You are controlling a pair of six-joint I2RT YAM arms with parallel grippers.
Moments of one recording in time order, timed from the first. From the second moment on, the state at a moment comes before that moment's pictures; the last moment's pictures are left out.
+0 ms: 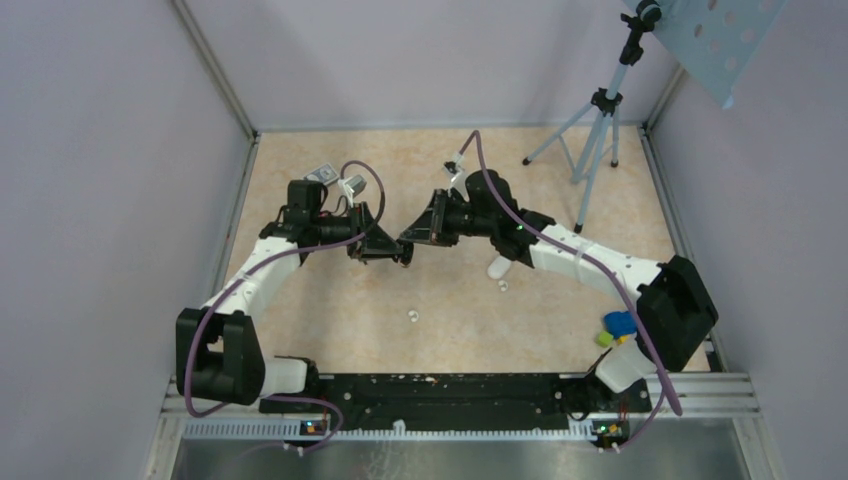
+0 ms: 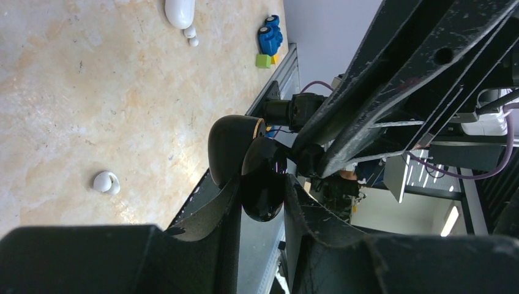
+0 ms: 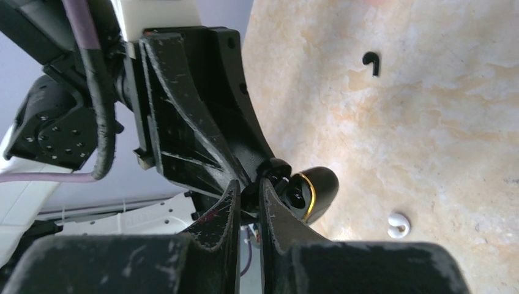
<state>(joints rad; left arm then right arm) -0.13 1.32 0.89 -0.35 1.15 -0.60 0.79 1.53 1.15 0.01 -0.39 0.95</state>
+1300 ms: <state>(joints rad) -0.13 1.32 0.89 -0.35 1.15 -0.60 0.79 1.53 1.12 0.01 -0.37 0.96</state>
